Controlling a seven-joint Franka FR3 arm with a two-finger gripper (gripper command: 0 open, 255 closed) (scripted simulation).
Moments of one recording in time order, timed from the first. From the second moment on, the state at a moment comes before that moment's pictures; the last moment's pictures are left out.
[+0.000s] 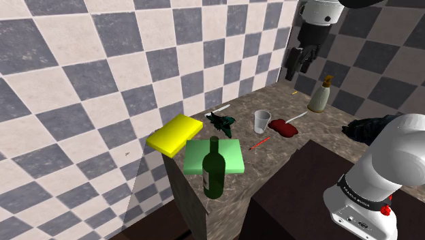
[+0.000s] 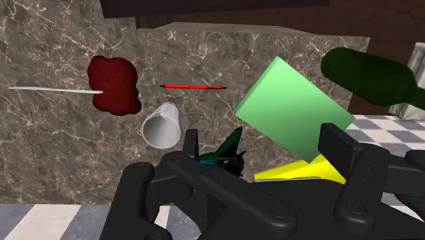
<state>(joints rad) 0.00 -0.78 0.04 -2.41 0.01 1.70 0.04</state>
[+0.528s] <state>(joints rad) -0.01 -0.63 0.07 -2.48 0.03 1.91 0.12</state>
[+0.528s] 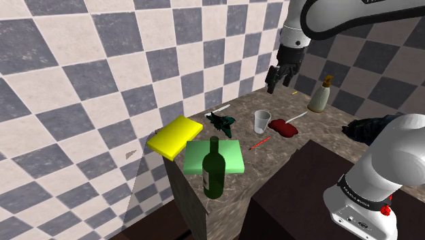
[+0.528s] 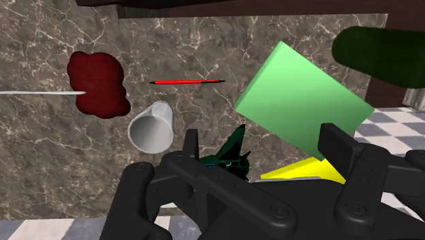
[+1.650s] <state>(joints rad) -0.05 0.00 0.13 -2.38 -0.03 2.40 0.32</state>
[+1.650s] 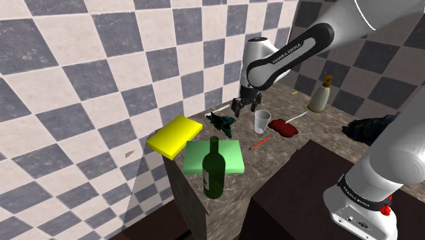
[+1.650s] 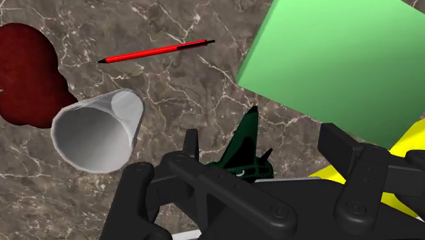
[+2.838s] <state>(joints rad) -0.02 0.59 0.08 -2.02 -0.11 2.60 0.49</state>
